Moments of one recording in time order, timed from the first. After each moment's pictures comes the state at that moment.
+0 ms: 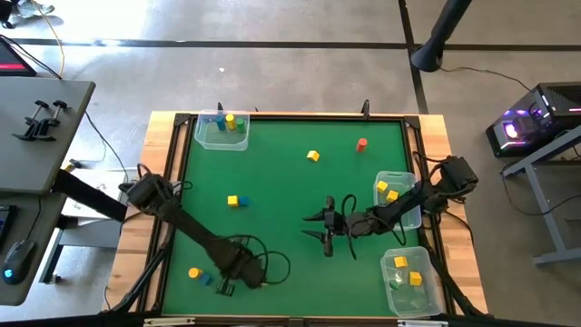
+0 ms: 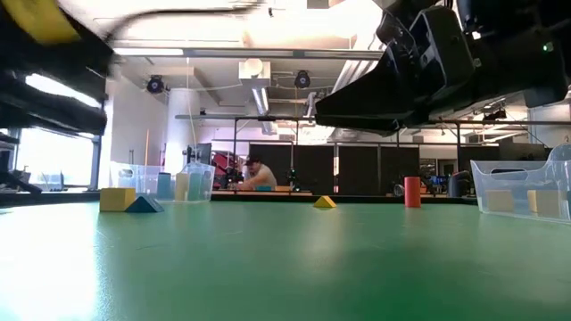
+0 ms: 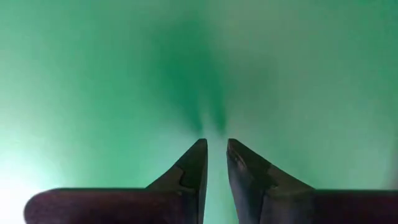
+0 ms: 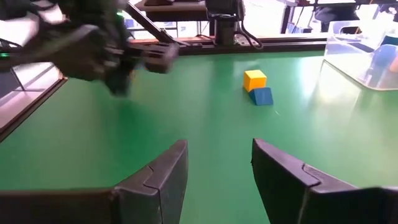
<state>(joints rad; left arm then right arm) -0.64 1.95 1.30 -0.96 0.16 -0.38 0.38 1.77 0.58 0.94 0.41 0.13</state>
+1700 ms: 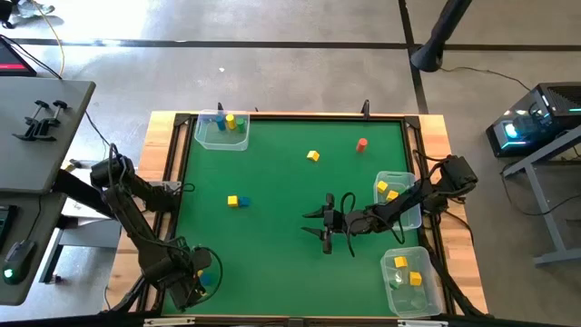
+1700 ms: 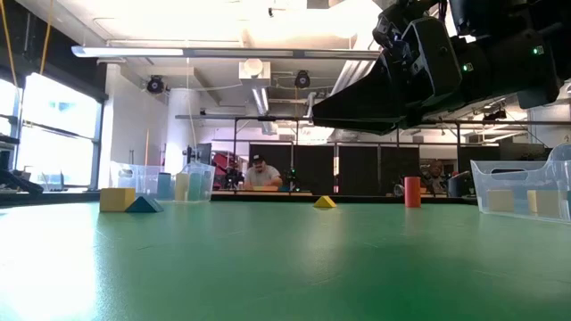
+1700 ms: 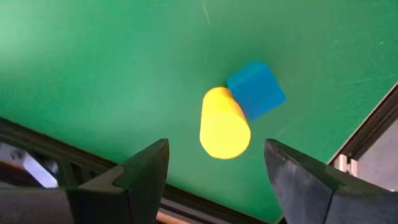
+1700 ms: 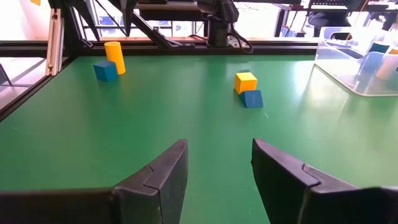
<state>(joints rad) -1.00 1.61 1.14 -1.11 0.02 -1.42 0.36 1.77 0.58 0.94 0.42 0.09</state>
